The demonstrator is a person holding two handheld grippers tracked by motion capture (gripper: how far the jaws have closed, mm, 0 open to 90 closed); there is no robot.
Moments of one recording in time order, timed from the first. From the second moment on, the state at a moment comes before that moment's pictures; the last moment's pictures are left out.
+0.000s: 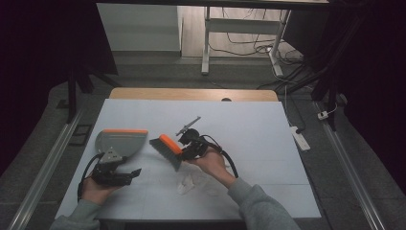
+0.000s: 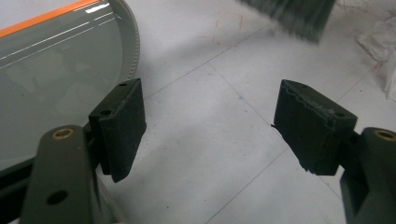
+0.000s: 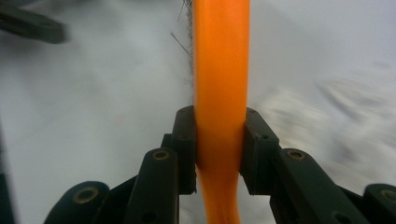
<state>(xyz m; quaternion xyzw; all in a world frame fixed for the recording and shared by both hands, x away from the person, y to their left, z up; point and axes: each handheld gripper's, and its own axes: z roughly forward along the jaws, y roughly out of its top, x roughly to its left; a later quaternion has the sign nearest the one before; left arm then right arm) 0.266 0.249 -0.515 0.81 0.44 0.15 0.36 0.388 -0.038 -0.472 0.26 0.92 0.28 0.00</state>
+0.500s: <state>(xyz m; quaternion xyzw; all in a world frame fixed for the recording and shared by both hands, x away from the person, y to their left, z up) 0.267 0.248 -0.515 0.81 0.44 0.15 0.36 0.371 -0.100 -0.414 0.26 0.90 0.35 0.02</state>
